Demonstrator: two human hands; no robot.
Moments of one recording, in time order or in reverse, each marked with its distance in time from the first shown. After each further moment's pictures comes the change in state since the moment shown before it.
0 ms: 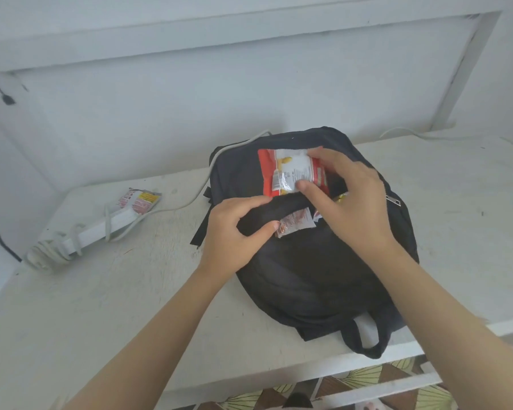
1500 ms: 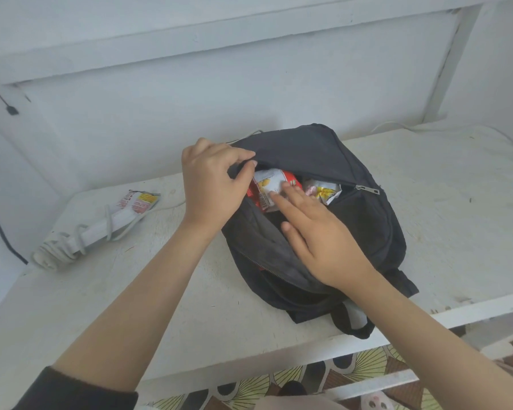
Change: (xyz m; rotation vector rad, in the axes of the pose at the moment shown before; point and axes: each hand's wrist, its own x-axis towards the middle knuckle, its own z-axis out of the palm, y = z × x) left_hand 0.055 0.033 -0.022 0.347 0.260 0.252; right_hand -0.057 0.003 0.012 -0.185 -0.352 -0.195
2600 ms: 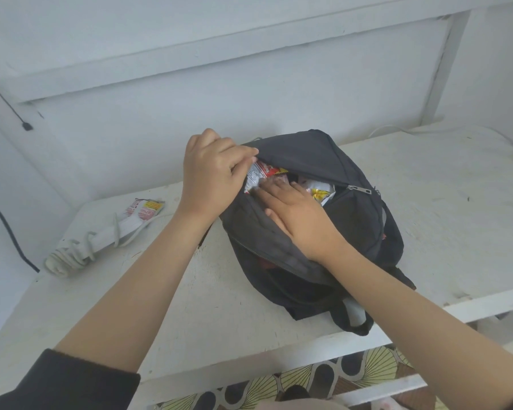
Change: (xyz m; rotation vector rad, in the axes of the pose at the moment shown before) left_hand 0.019 -0.010 -0.002 0.086 0.039 0.332; right_hand 0.037 0.006 0.016 -0.012 -0.028 -0.084
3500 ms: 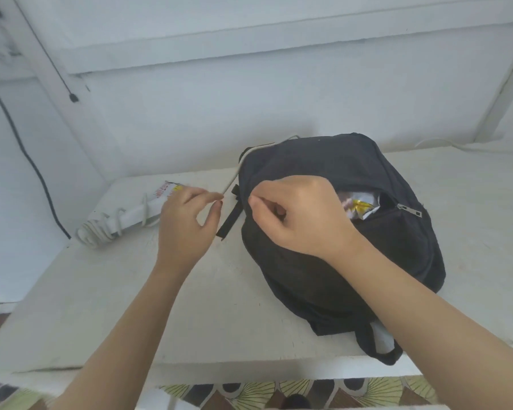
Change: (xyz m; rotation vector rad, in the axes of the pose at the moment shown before) left_hand -0.103 -0.032 -0.047 0.008 -0.162 -0.523; right_hand 0.040 -0.059 -0.033 0.150 0.215 -0.264
